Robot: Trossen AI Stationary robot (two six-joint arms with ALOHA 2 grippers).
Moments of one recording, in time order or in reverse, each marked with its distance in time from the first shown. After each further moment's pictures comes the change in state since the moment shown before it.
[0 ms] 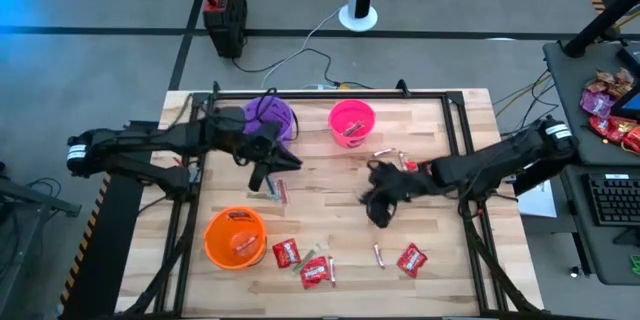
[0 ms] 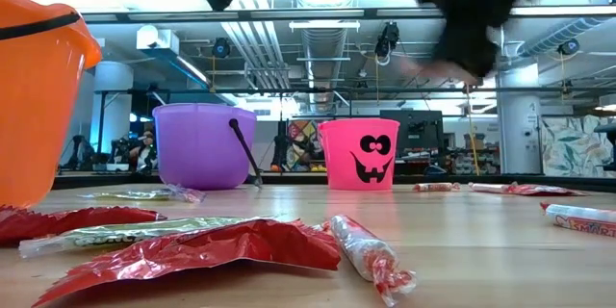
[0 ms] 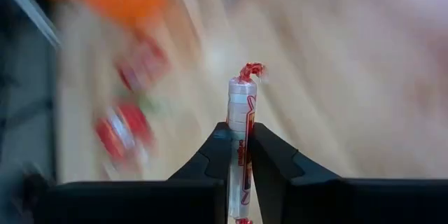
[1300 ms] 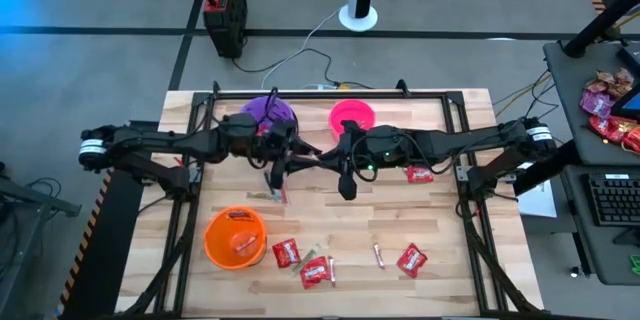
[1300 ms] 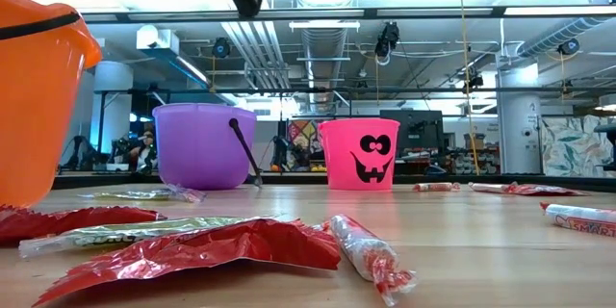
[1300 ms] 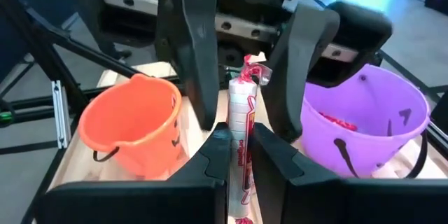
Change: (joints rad) left arm -0.030 0.145 -0.055 0.406 -0.128 -0.093; right arm -0.169 0.190 0.426 0.176 -0.043 -0.512
